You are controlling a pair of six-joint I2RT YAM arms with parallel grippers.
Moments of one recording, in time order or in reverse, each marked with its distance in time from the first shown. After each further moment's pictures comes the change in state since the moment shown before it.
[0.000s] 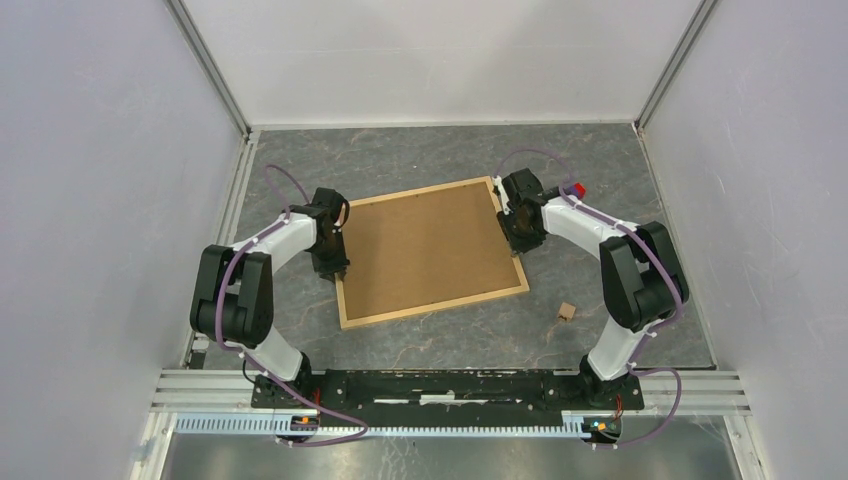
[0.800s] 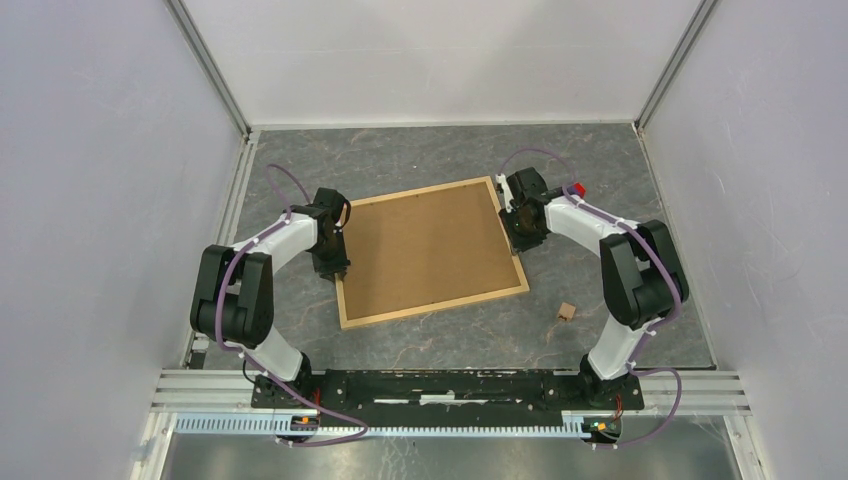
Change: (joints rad) left arm -0.011 0.000 0.000 0.000 -0.011 0.000; right arm -0.023 0.016 -0.017 0.049 -0.040 0.000
